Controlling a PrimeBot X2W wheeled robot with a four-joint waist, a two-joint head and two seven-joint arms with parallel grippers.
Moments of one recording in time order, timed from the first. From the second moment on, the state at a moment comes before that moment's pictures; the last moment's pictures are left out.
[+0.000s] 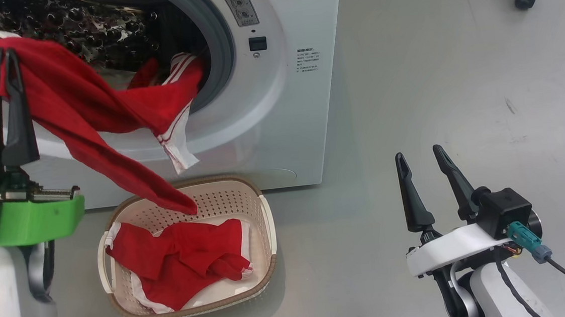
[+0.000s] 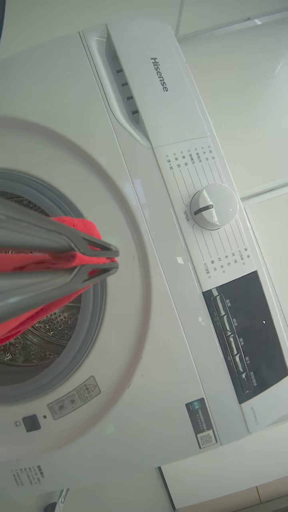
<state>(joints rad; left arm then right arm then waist) -0.39 0.17 0.01 -0.06 -0.10 -0.08 -0.26 -0.11 -0.05 0.31 0.13 0.35 0.03 -0.25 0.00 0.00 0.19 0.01</state>
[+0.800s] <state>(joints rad) -0.16 0.22 -0.16 0.26 -0.07 -0.11 -0.18 -0.12 -0.05 0.34 0.10 0.35 0.03 -0.25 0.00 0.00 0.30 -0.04</state>
